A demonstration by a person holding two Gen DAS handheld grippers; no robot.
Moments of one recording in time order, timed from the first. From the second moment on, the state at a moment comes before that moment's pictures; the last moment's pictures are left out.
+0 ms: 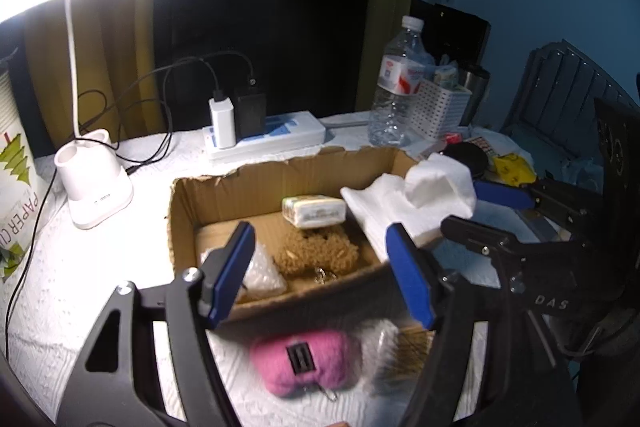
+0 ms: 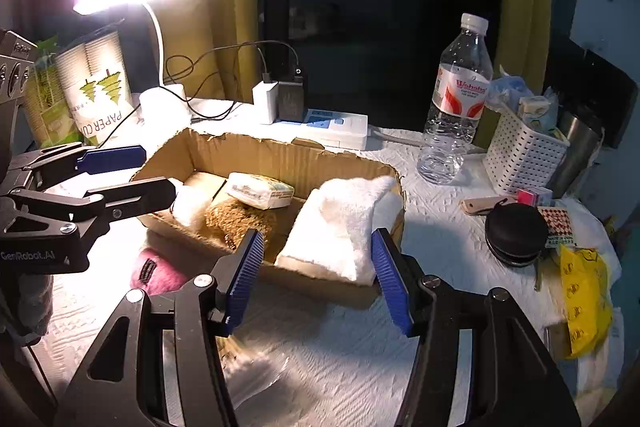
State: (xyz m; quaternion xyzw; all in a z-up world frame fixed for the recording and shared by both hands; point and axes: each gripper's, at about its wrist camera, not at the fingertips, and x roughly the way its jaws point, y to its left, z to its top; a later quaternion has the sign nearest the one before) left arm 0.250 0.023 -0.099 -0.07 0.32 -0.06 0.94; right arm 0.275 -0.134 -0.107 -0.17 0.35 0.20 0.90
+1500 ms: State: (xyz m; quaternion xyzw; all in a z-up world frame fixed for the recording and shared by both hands) left arm 0.229 0.066 -0.112 -0.10 0.32 -0.03 0.94; right arm 0.305 -0.099 -0.099 -0.15 0.30 0.22 0.91
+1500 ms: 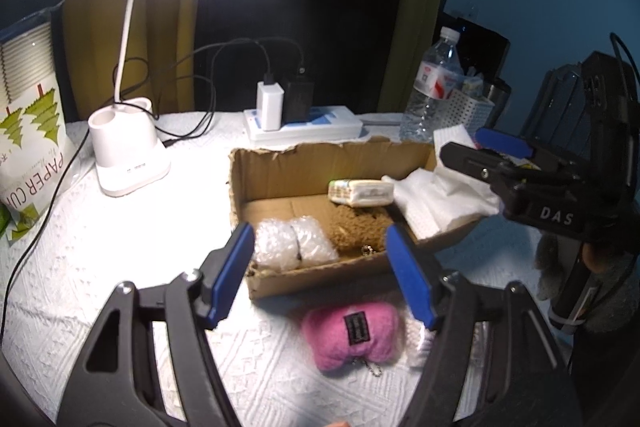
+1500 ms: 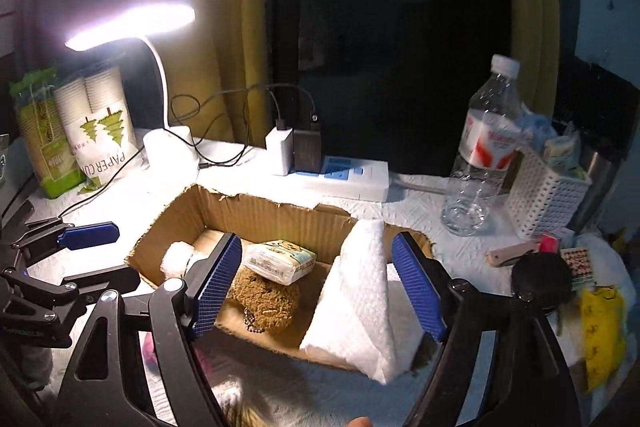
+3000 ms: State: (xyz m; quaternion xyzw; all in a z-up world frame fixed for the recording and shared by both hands) left arm 0.175 0.062 -0.147 -0.10 0.35 -0.03 0.93; right arm 0.223 -0.116 -0.175 -0.11 0.42 0.21 0.88
